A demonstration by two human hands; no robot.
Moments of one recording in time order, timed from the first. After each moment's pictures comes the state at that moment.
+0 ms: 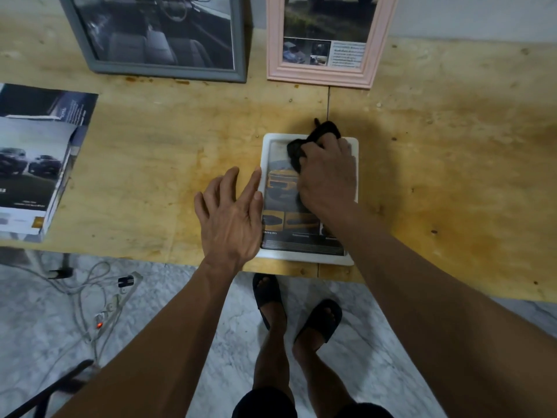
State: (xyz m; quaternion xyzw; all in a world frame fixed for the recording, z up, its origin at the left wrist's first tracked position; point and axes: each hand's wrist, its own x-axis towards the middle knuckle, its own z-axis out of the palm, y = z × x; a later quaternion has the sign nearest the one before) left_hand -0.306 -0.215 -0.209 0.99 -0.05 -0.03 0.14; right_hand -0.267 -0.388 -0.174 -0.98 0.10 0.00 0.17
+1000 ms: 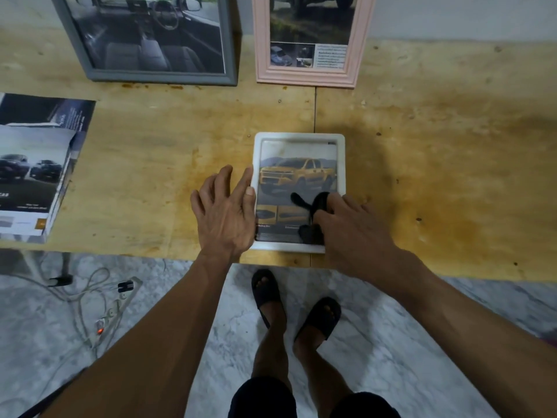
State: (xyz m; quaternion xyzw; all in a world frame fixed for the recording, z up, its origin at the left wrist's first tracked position) left_hand -0.308 -0.214 -0.205 0.98 -0.06 -0.04 0.16; right_hand -0.372 -0.428 -0.148 -0.99 -0.09 0.13 0.06
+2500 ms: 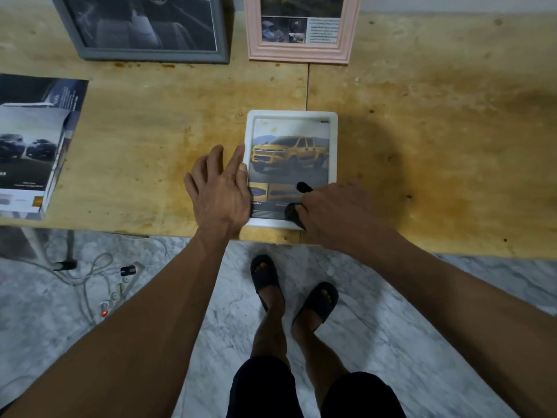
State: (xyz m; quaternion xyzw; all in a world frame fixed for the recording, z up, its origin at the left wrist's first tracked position) left_hand -0.312 -0.224 -0.211 0.99 -0.03 -0.01 0.14; right_hand -0.372 -0.423 -0.154 -0.98 -0.15 0.11 -0.01
